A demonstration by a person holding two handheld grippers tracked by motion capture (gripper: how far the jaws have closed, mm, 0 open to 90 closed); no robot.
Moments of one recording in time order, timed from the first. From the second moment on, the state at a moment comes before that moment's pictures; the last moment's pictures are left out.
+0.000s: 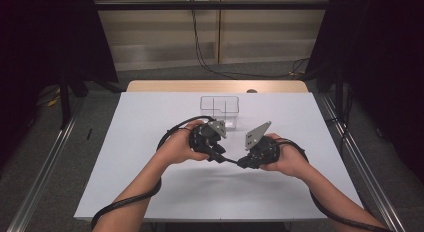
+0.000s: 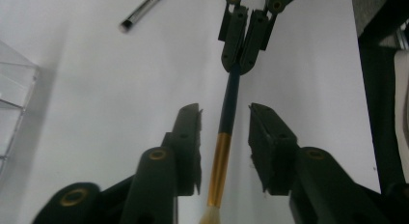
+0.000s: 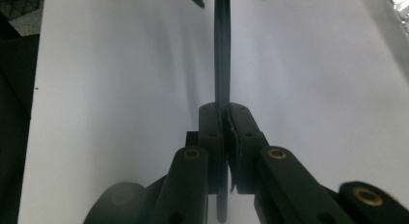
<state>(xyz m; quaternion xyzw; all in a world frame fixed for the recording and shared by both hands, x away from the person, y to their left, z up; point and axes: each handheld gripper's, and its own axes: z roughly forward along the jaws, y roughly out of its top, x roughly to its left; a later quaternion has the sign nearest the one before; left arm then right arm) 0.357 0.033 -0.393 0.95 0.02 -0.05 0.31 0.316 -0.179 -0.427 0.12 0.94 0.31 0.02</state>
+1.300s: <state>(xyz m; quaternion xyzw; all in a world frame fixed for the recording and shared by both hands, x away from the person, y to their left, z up) 0.355 0.087 -0.410 0.86 0.14 0.01 0.50 0.309 -0.199 -0.444 0.17 0.91 0.37 0.02</state>
